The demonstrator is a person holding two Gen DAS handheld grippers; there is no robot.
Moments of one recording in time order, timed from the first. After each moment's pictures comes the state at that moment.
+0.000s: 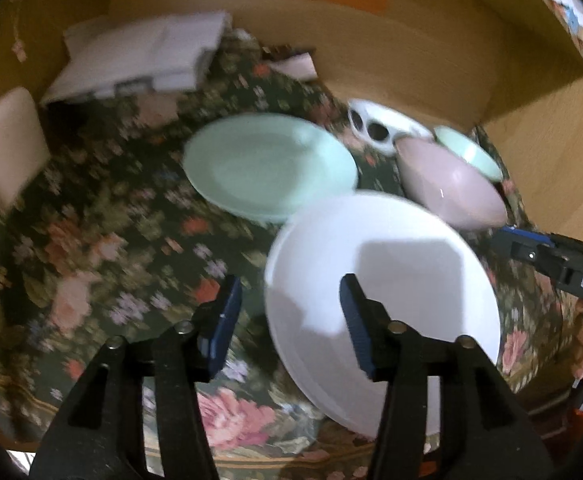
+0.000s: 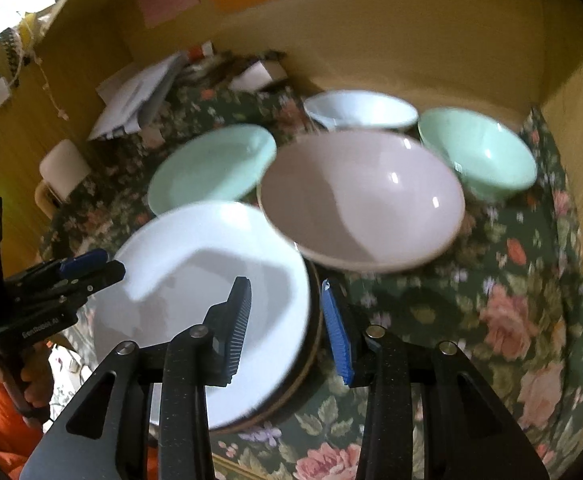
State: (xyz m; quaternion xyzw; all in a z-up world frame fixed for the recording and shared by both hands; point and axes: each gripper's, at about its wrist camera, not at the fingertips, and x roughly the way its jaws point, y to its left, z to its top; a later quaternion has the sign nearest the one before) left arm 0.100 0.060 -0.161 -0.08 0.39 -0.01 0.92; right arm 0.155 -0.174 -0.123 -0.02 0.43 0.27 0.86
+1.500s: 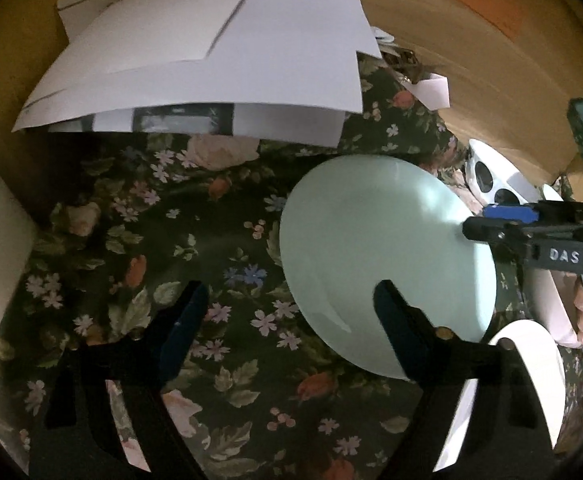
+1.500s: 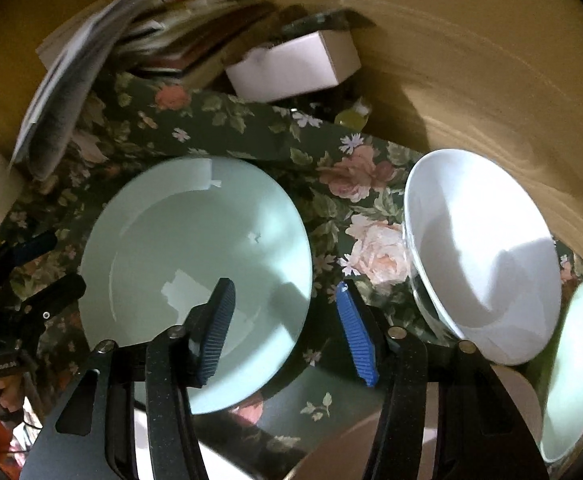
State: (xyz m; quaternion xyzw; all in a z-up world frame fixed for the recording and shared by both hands) left arm 0.223 0.147 -0.193 -0.10 0.44 0.05 0.89; right arm 0.332 -0.039 -0.170 -0.14 0.53 0.31 0.78
